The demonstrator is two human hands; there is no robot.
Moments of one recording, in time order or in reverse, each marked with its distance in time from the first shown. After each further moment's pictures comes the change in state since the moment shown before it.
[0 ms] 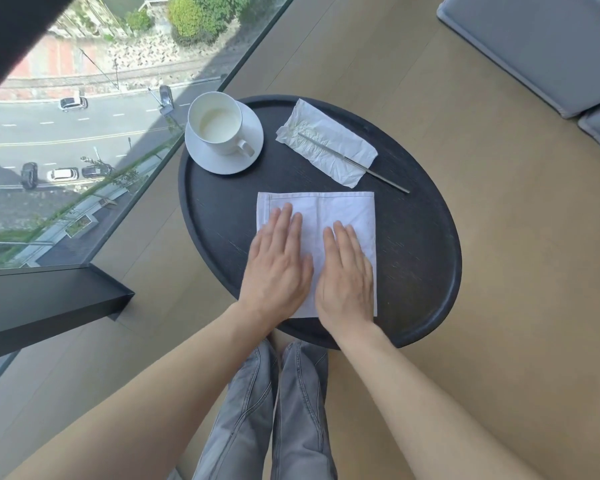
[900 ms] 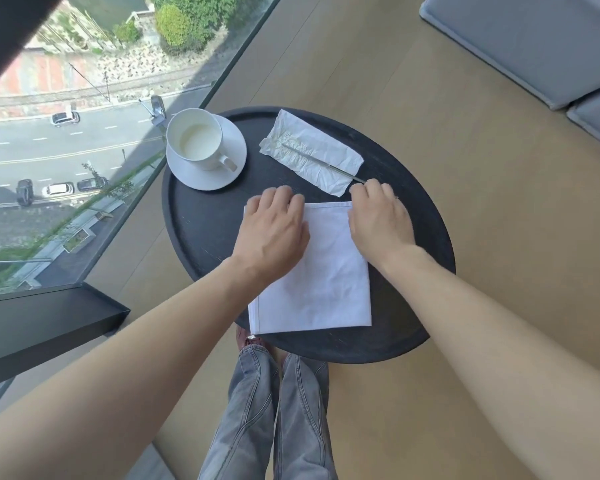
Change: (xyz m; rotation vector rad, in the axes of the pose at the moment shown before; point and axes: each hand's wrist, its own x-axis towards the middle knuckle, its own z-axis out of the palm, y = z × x) left_hand 0.083 -0.001 -0.027 0.227 -0.068 0.143; right_hand 0.119 0.047 -0.058 -0.424 -0.121 -0.116
